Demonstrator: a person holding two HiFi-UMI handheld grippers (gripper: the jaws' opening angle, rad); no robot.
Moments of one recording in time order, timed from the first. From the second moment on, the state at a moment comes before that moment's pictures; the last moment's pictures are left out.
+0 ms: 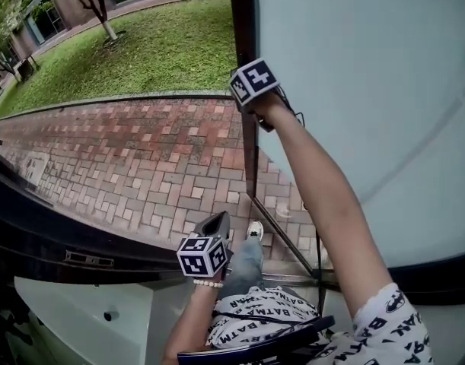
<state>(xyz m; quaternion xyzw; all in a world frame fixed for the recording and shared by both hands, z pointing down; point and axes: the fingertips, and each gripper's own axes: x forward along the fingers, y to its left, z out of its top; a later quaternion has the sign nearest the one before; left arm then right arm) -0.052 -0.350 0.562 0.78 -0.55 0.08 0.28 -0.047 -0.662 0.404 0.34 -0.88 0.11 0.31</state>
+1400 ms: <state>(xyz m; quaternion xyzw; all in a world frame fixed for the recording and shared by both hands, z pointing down) -0.046 -0.551 0.627 0.78 -0.51 0.11 0.33 0.434 -0.885 0.398 0.62 -0.71 0.20 0.26</state>
